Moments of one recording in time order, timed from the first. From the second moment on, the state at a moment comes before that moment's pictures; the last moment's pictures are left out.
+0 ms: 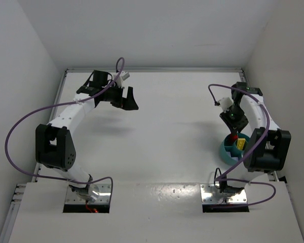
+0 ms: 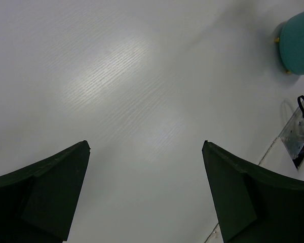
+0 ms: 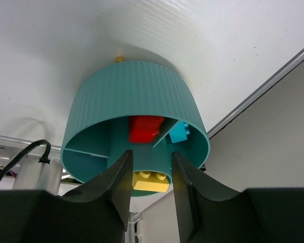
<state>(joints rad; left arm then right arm) -0.19 1.60 1.31 -0.51 0.66 0.02 -0.13 1.59 1.24 -1.17 0.11 -0.64</state>
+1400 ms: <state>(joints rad) 0.20 2.11 1.79 -0.66 0.01 -0.17 -0.11 1.56 1.51 -1.10 -0.28 -0.45</state>
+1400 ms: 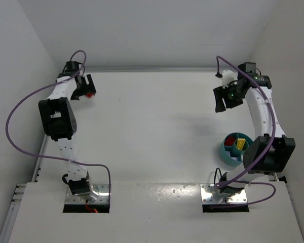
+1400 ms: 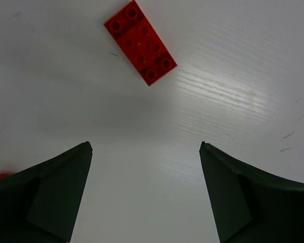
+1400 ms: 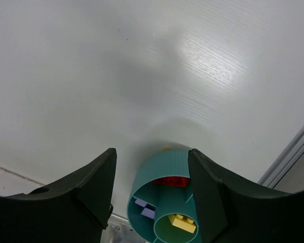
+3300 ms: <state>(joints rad) 0.07 2.39 1.93 -0.48 -0.38 -0.52 -0.05 1.58 1.45 -1.09 -0.40 -0.43</state>
